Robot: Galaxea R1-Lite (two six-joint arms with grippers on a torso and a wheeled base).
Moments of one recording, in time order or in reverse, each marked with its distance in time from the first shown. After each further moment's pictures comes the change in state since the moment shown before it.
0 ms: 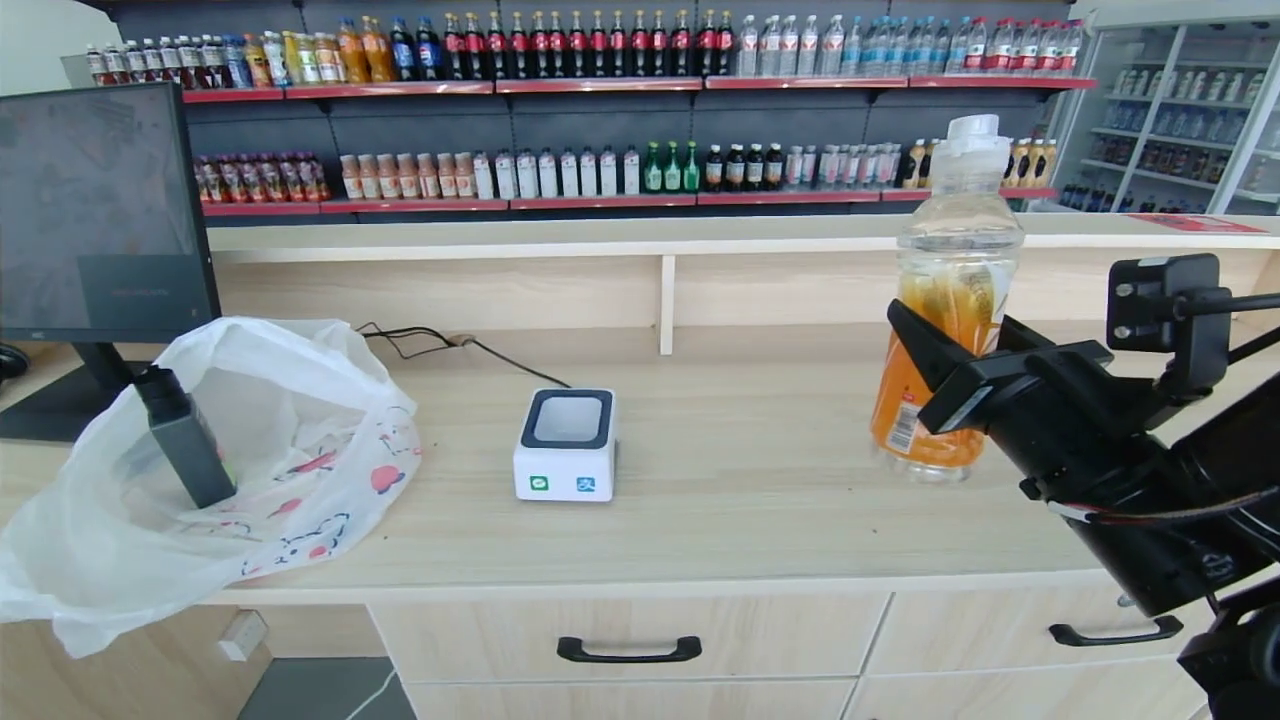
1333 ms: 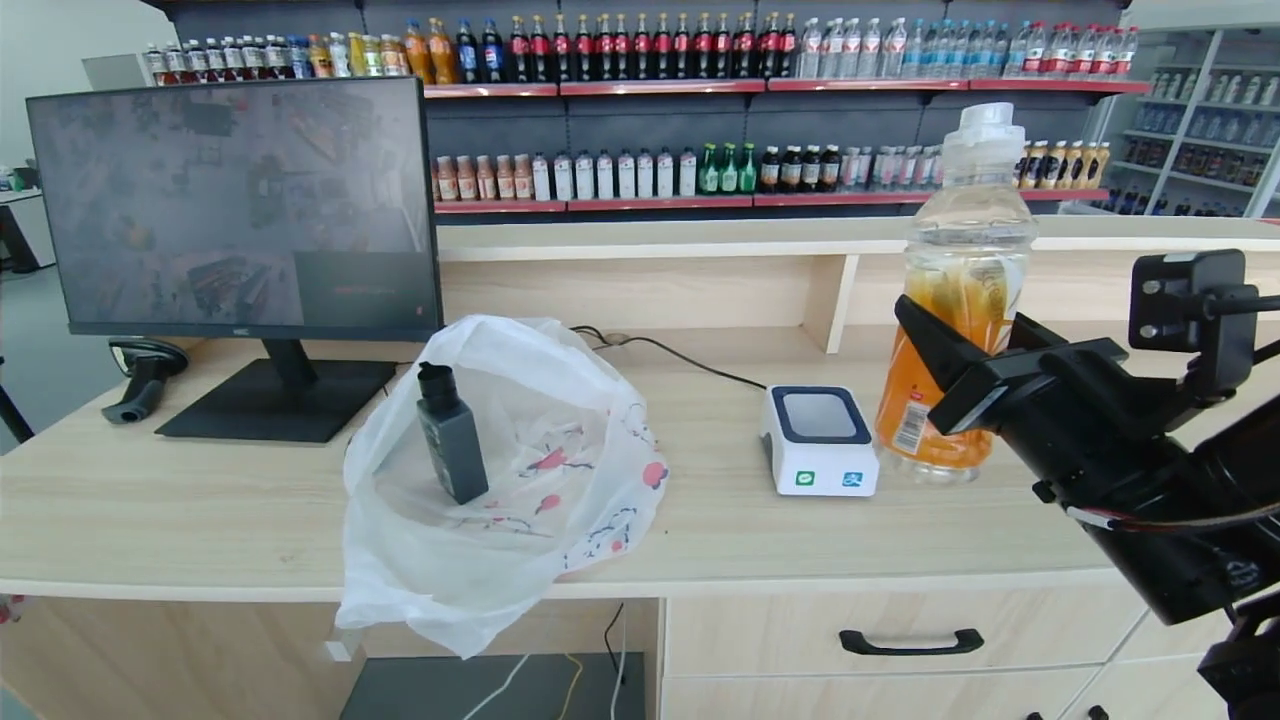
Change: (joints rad) left arm 0.000 0.000 0.000 0.000 0.000 -0.002; right arm 0.009 -0.030 0.014 0.000 0.005 0.000
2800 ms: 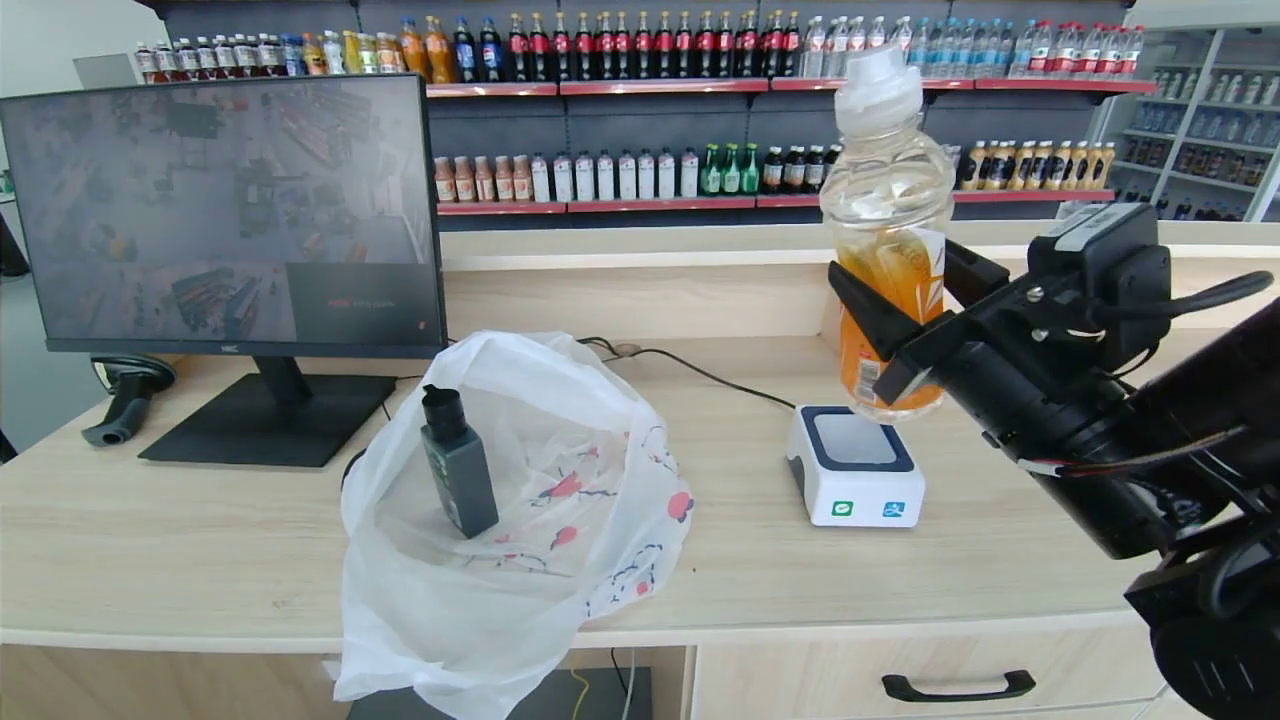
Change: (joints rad) left arm 0.000 0.000 0.000 0.000 0.000 0.001; right arm 0.018 0.080 -0.171 0.000 0.234 -0.360
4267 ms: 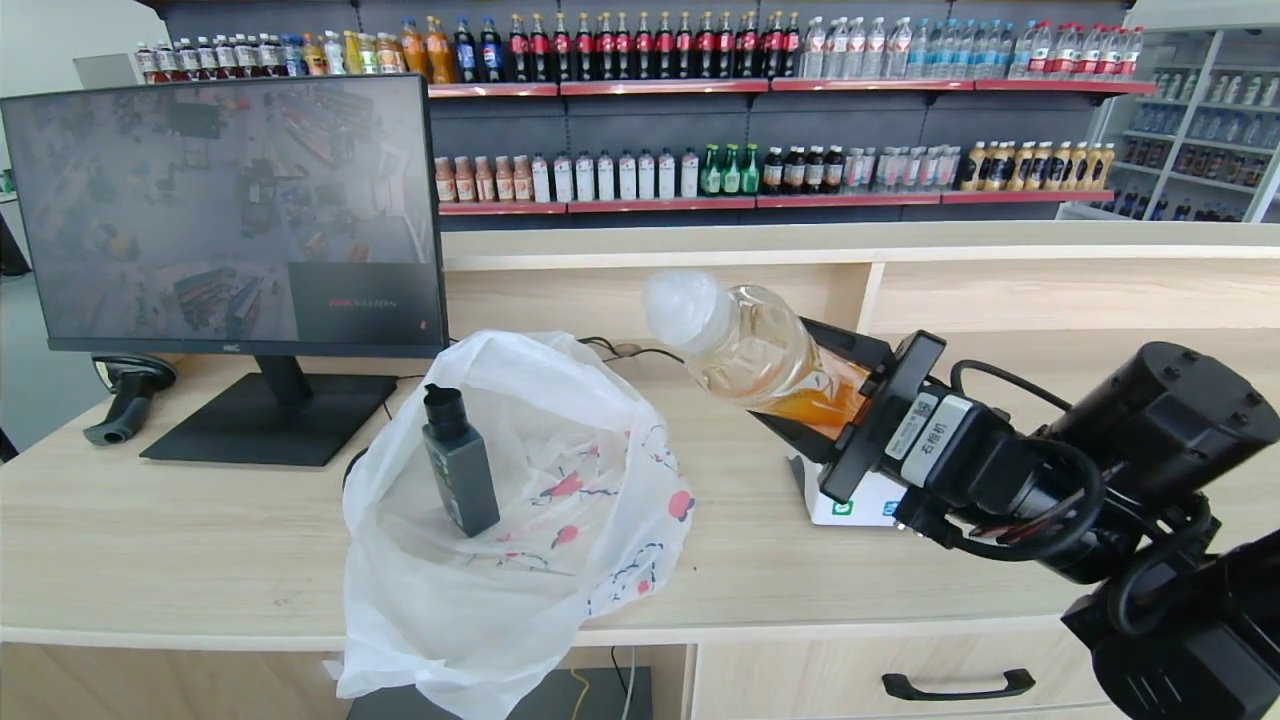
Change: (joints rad) left arm 0.000 0.000 0.000 0.000 0.000 0.000; right arm 0.006 0.098 0.025 0.000 0.406 -0.455
